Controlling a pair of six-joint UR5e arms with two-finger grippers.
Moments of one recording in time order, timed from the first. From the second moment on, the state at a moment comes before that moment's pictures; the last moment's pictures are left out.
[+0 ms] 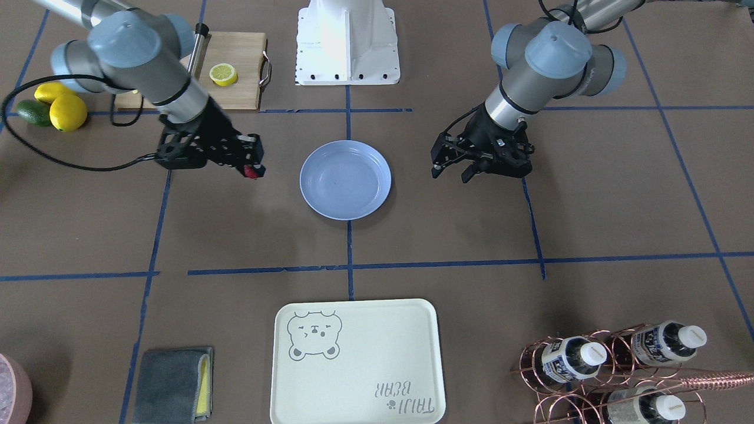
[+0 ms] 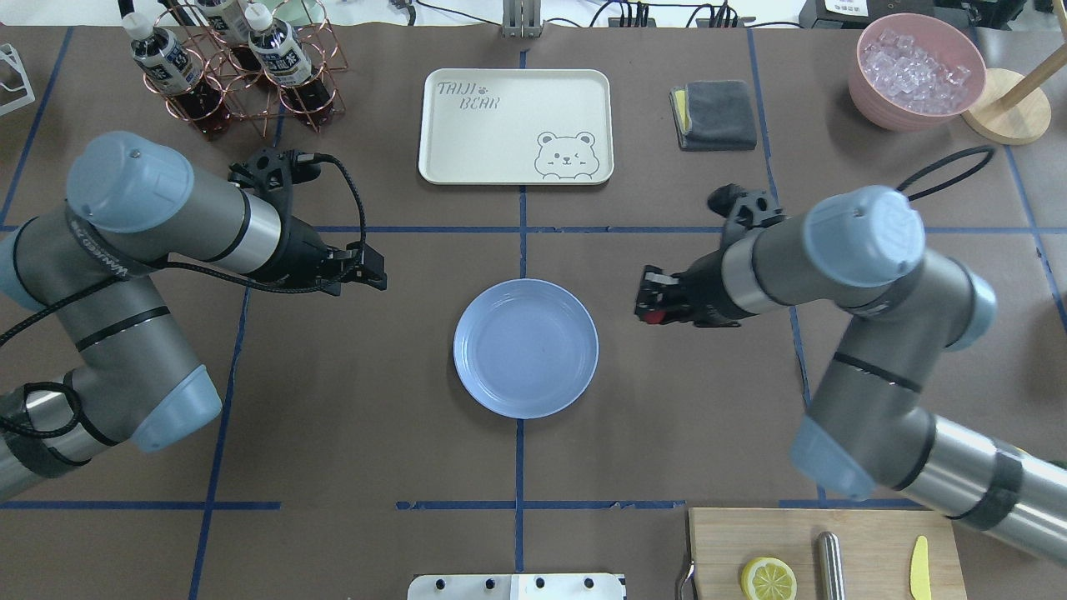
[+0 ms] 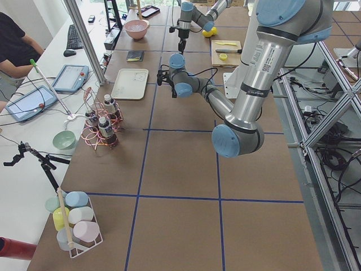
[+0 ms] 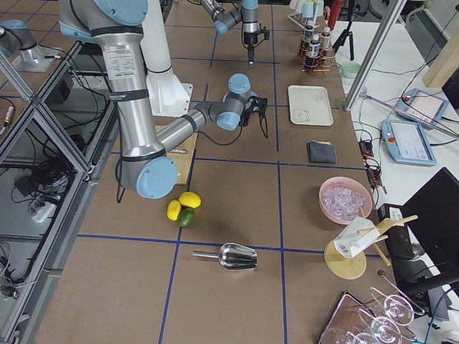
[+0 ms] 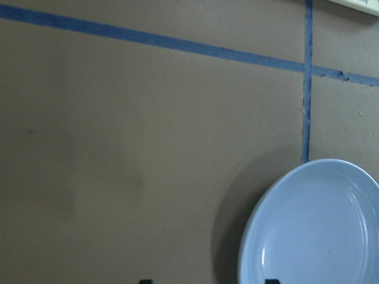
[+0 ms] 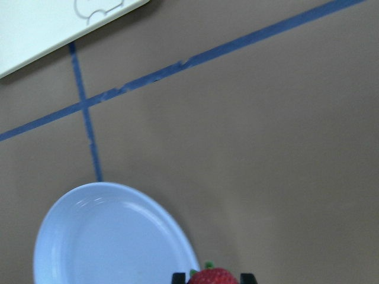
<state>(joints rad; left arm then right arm) -0.71 -1.93 -1.79 -2.06 -2.07 -1.24 0.55 -1.16 1.83 -1.15 1.91 1.59</state>
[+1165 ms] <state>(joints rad) -0.79 -1.85 -1.84 -2.06 -2.07 -1.17 0.39 -0.83 1.53 -1.40 1.70 1.66</state>
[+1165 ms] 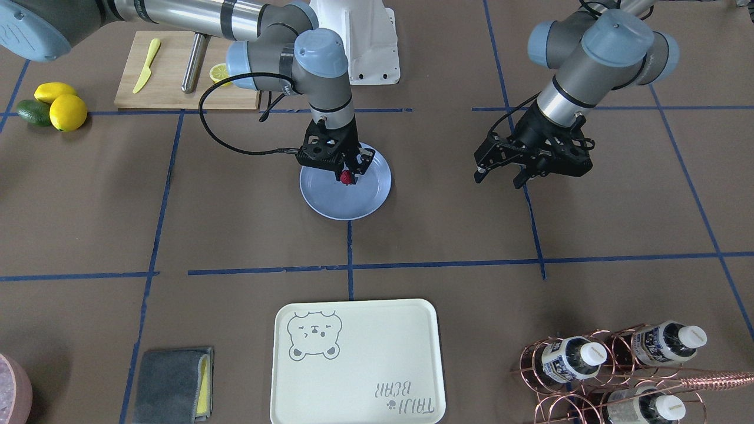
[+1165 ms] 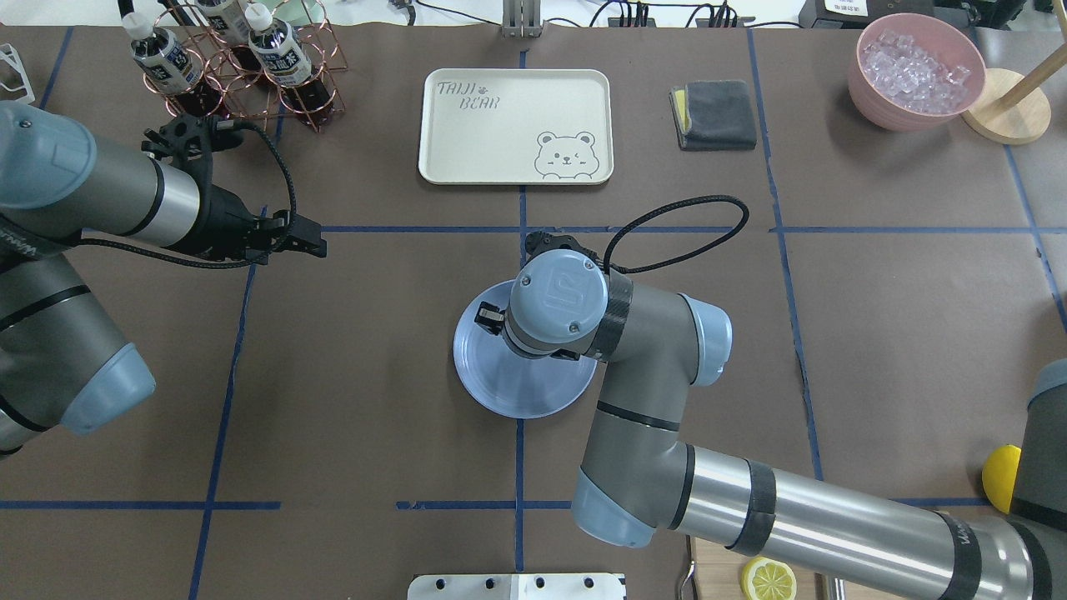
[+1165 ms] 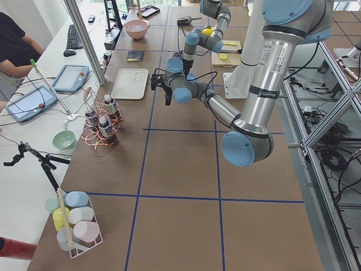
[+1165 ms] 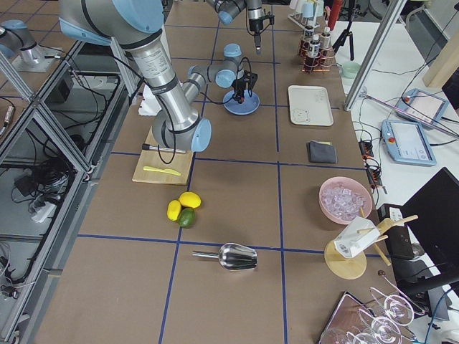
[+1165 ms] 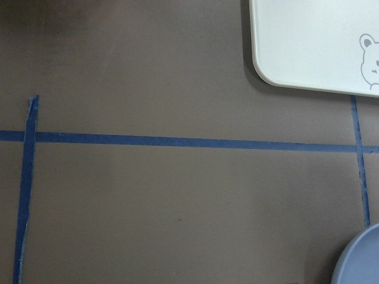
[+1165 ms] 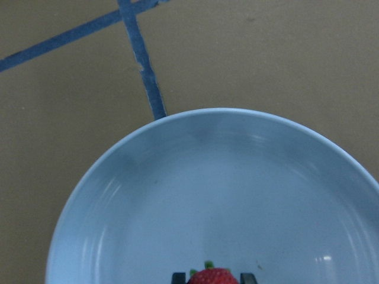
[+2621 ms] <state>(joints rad) -0.81 -1.78 -1.85 -2.06 -2.06 -1.10 0.51 -1.00 1.83 -1.52 1.80 1.51</state>
